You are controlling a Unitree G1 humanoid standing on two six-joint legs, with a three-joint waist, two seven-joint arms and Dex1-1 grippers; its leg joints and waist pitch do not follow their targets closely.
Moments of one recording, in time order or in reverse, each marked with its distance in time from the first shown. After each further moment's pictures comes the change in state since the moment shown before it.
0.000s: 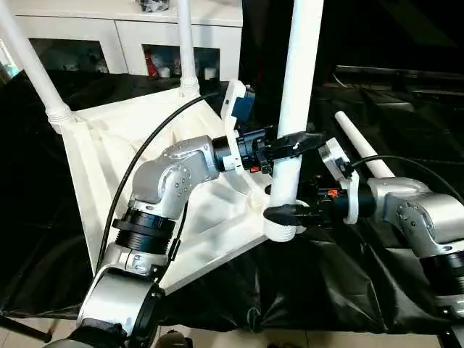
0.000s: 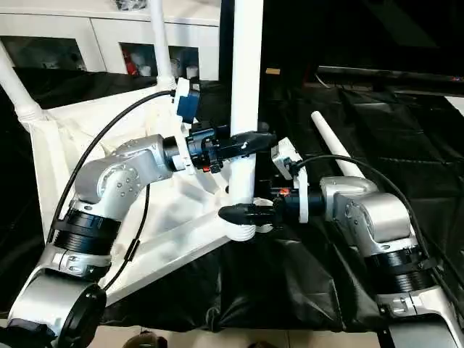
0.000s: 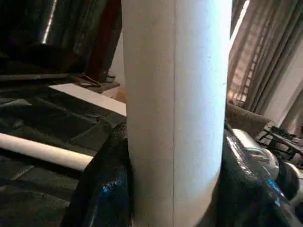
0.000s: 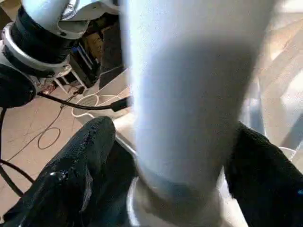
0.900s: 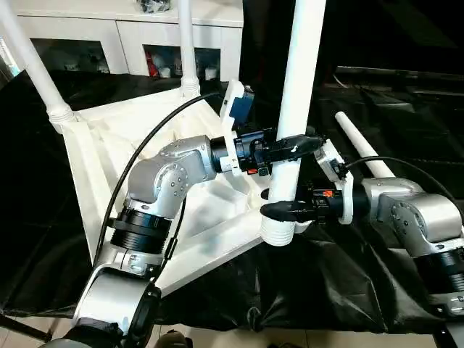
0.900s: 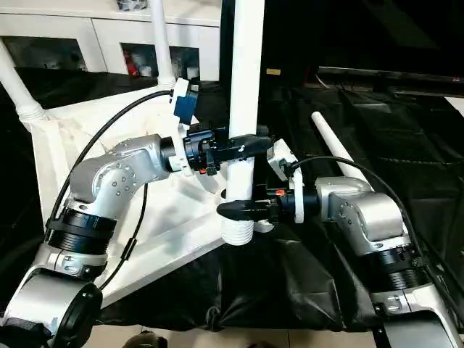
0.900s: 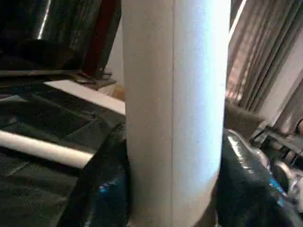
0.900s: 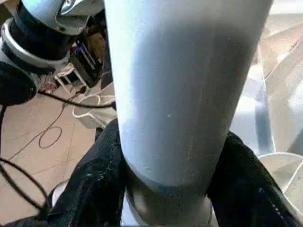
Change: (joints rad) left arm 0.000 -0.002 0.014 -0.014 -0.035 0.045 -0.001; right arm -0.003 0.031 0.008 0.012 -0.005 -0.029 -0.013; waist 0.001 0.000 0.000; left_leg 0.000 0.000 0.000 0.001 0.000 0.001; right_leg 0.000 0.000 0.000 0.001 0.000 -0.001
